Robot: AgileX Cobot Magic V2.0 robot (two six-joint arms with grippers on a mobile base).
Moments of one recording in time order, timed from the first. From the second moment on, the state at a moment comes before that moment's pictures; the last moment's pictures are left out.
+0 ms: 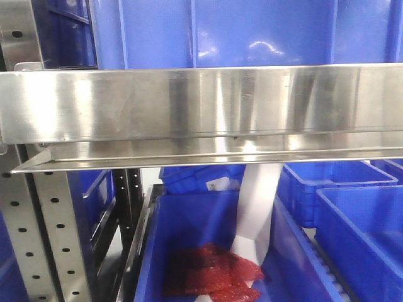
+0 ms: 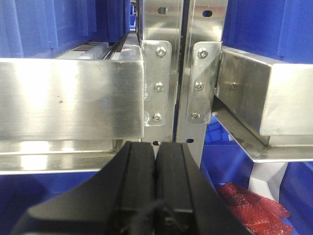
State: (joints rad) left arm -0.09 -0.02 0.03 -0.04 0.12 0.03; right arm 0.34 1.46 -1.41 0.55 0.10 -0.56
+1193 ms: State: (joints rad) left arm -0.09 -0.02 0.03 -0.04 0.12 0.03; right arm 0.17 0.74 -1.27 0.54 0.72 -0.50
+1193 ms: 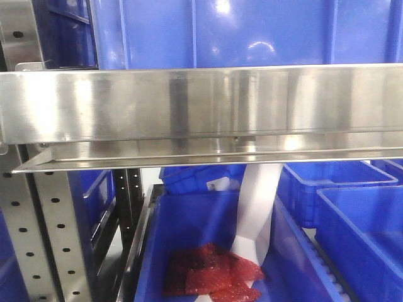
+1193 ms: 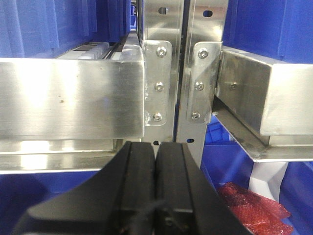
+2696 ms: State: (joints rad) left arm -0.09 -0.02 0.03 -0.04 0.12 0.03; right arm -0.07 0.16 -0.32 0.14 0.20 -0.01
